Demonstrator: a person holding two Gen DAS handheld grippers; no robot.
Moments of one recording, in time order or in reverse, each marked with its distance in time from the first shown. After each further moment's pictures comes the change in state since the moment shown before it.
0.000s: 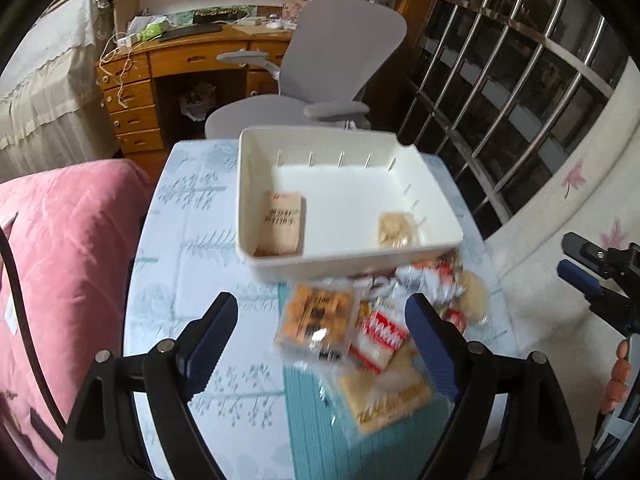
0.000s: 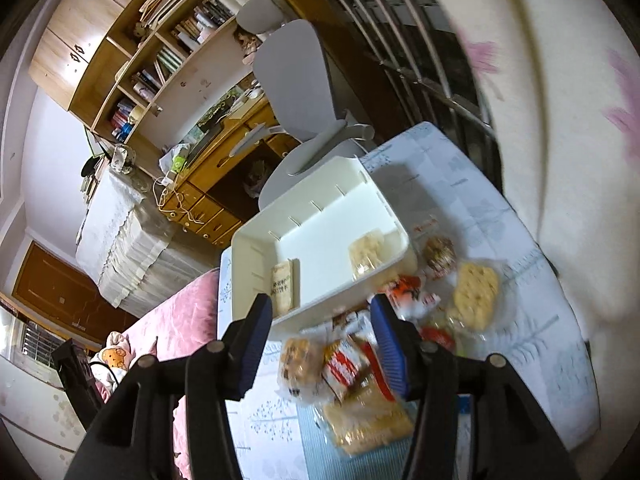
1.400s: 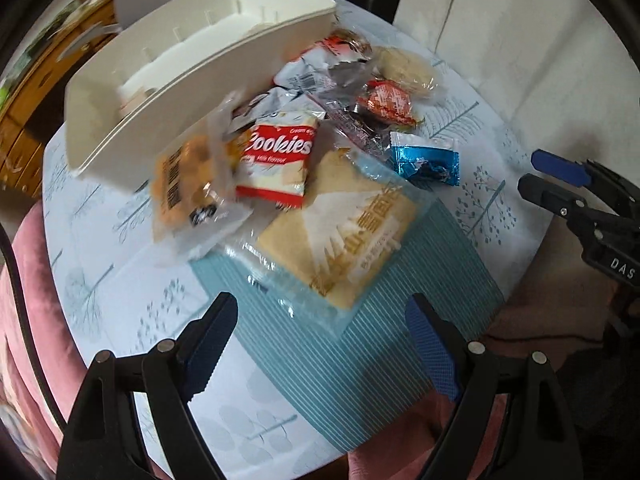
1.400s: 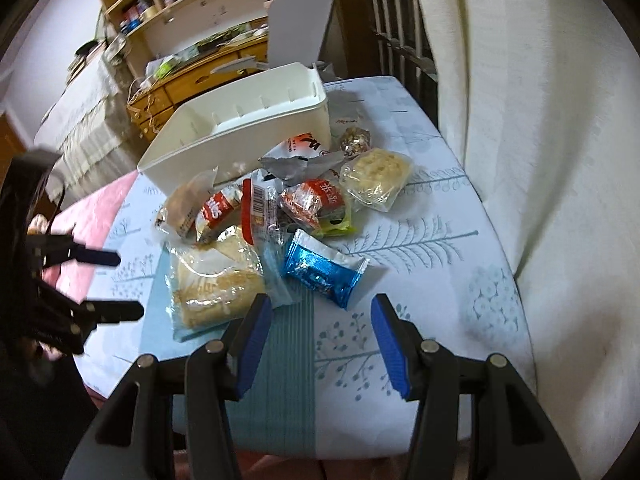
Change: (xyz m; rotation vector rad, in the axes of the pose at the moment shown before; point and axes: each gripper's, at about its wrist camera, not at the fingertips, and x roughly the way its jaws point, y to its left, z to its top) left arm 0.087 -0.084 -0.105 0.565 0.429 -0.081; right arm 0.006 -0.091 -0.154 -0.366 0.068 -0.231
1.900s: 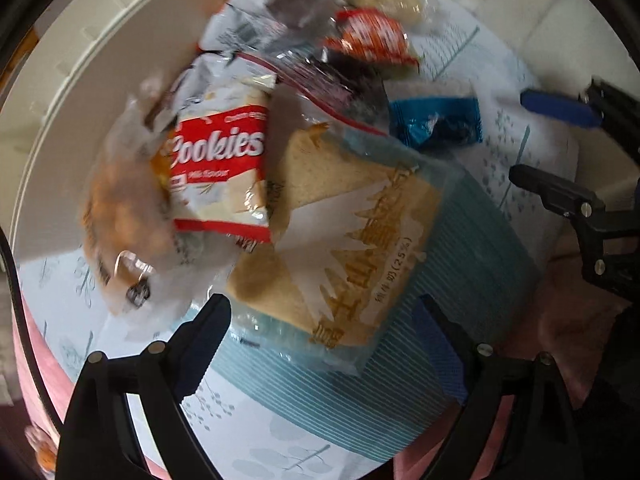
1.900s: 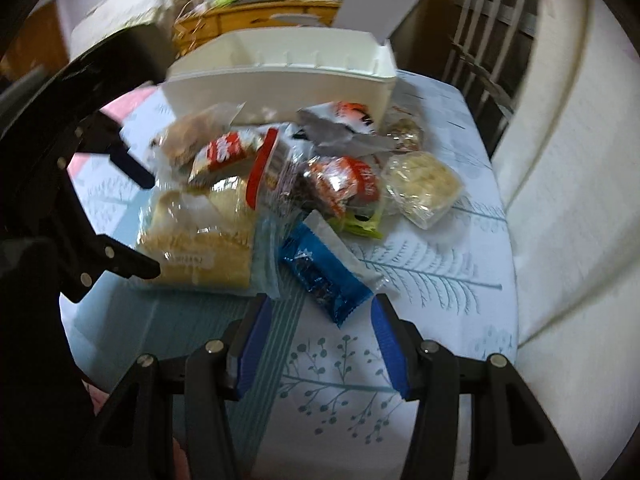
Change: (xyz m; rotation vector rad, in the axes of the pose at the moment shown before) left arm 0.072 -0.012 0.046 0.211 0.215 -0.016; right arm 0.052 0.025 0.004 -0.358 0.091 -0.048
